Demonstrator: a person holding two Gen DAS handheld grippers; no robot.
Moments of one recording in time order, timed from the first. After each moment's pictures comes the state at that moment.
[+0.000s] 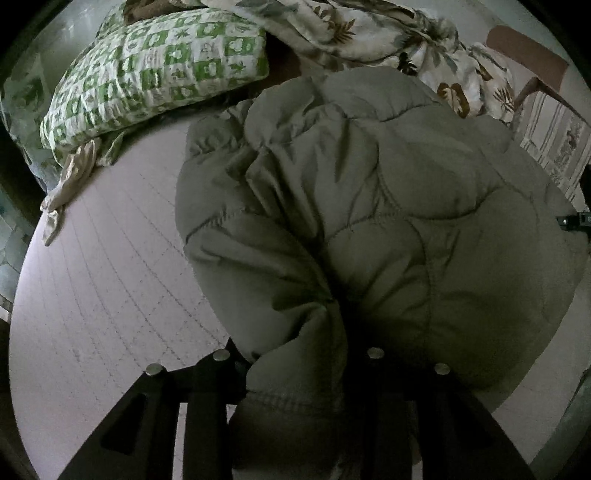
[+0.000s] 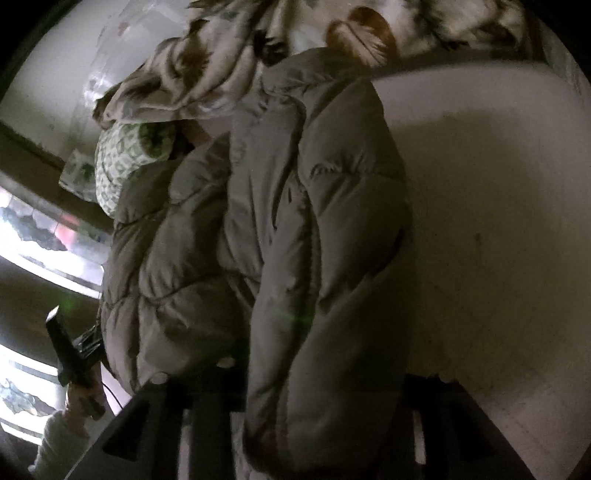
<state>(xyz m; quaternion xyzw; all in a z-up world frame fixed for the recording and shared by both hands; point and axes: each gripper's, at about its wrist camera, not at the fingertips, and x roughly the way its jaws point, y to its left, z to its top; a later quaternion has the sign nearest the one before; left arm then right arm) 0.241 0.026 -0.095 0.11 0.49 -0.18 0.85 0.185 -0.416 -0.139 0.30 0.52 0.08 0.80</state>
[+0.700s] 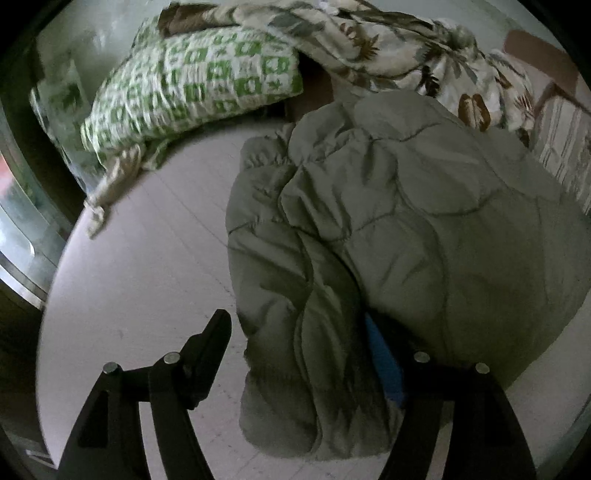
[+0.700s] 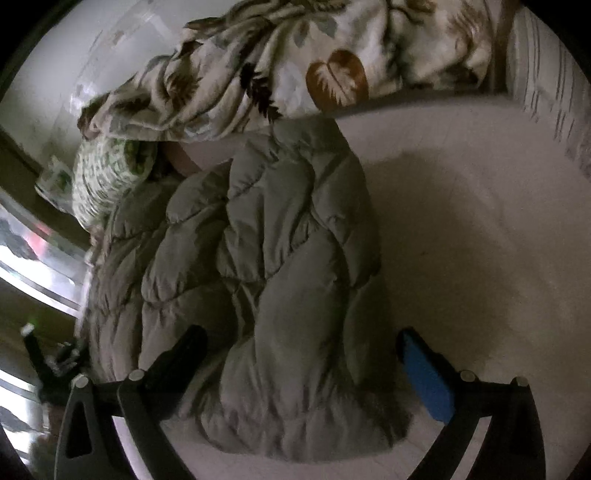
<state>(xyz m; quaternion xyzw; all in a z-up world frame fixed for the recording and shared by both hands) 0.208 0.046 -0.065 0.13 0.46 -0.11 0.87 0.159 -0.398 -0.073 0.22 0.51 -0.01 0.84</state>
